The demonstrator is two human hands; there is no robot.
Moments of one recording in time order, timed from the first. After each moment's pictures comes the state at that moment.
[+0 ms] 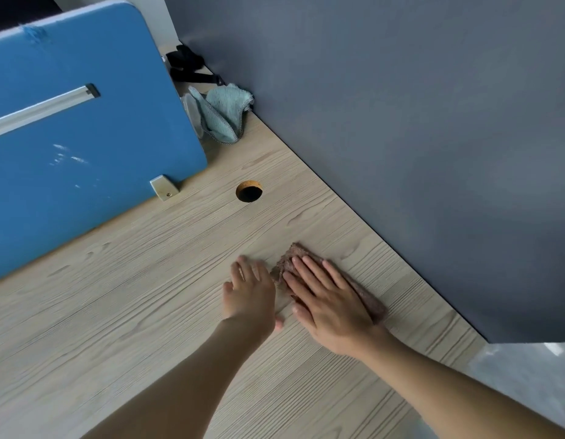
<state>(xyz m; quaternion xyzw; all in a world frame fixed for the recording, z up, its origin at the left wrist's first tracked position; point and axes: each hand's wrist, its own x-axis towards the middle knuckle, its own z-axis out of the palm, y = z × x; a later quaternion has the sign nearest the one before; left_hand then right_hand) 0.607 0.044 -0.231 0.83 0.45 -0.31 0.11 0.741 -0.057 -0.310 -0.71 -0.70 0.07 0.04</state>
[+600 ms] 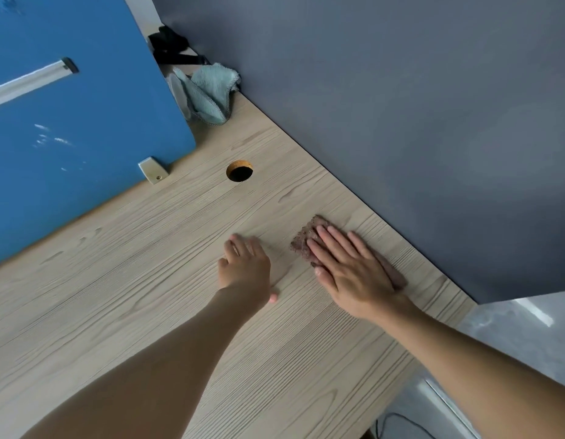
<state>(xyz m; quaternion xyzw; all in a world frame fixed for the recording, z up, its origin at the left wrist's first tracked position) 0.608 0.042 -0.234 0.83 0.45 -0.32 0.09 0.775 -0.084 -0.310 -0.77 -0.63 0.04 0.02</state>
